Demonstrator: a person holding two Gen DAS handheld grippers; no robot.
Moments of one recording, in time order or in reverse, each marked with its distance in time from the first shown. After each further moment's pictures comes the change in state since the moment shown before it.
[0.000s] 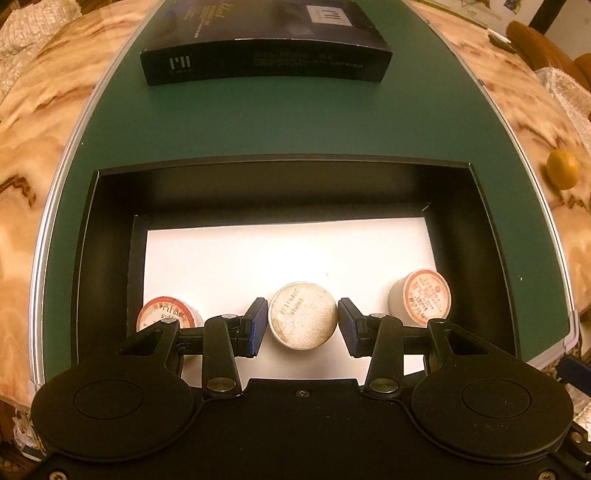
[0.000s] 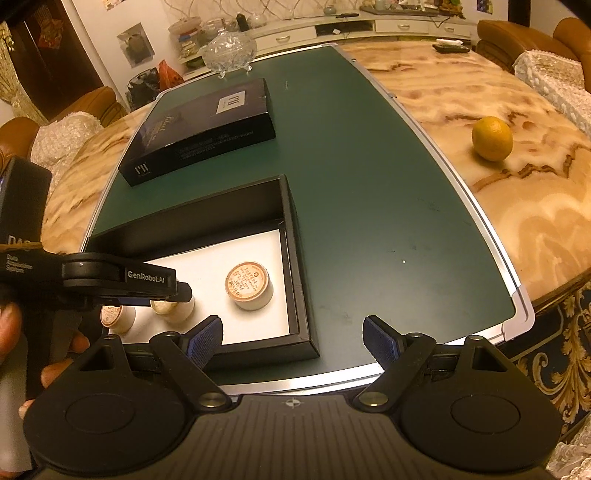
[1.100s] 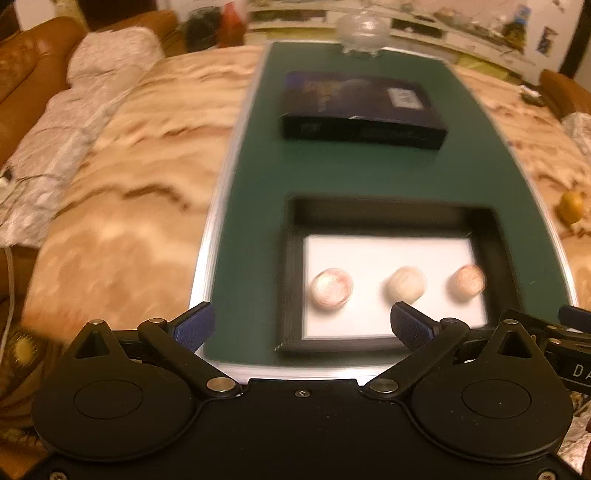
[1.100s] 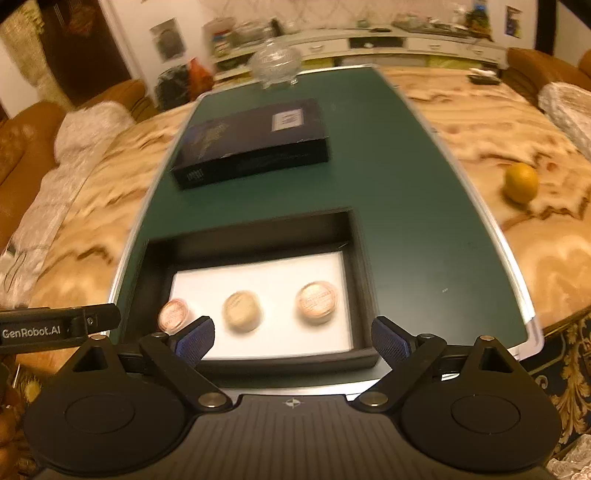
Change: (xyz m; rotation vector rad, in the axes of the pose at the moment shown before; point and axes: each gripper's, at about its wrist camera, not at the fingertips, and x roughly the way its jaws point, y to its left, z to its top) left arm -0.144 0.067 -0.060 -0.077 -0.154 0.181; right arm -0.037 0.072 0.006 -0.100 -0.002 0.032
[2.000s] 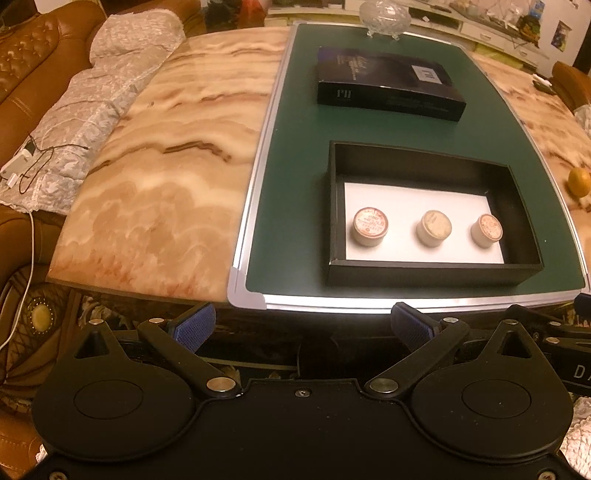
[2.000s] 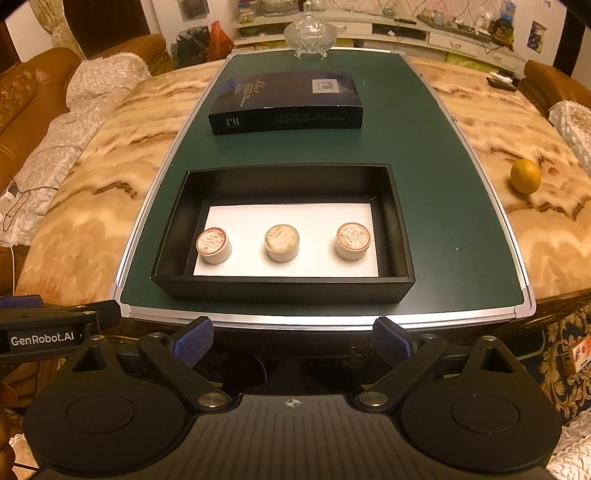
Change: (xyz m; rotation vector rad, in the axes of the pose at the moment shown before) left arm -0.028 0.034 -0.049 -0.022 0.036 0.017; right arm -0.032 0.051 -0.042 -0.099 0.070 -0.056
